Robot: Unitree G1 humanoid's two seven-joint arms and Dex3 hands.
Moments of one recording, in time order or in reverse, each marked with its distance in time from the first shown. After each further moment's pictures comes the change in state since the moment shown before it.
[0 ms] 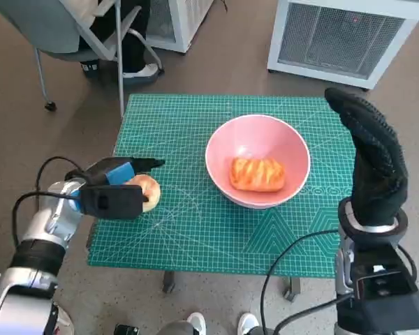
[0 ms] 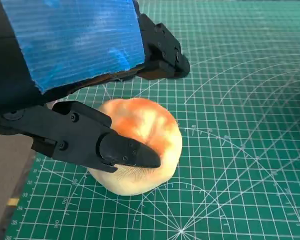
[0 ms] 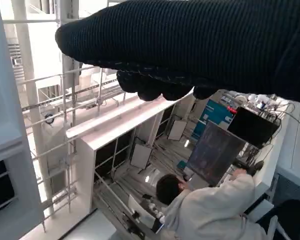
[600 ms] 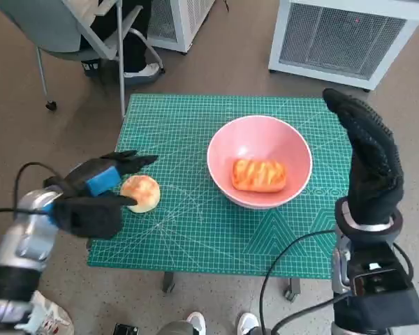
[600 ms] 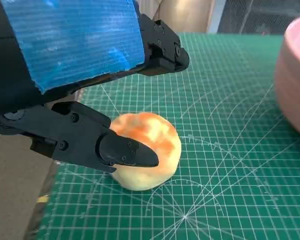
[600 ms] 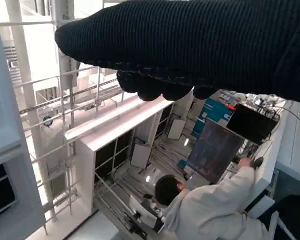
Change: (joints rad) left arm 0.161 0.074 0.104 -0.338 -0.035 0.043 -0.059; right arm -0.006 0.011 0.002 0.021 0.000 -0.014 -0.002
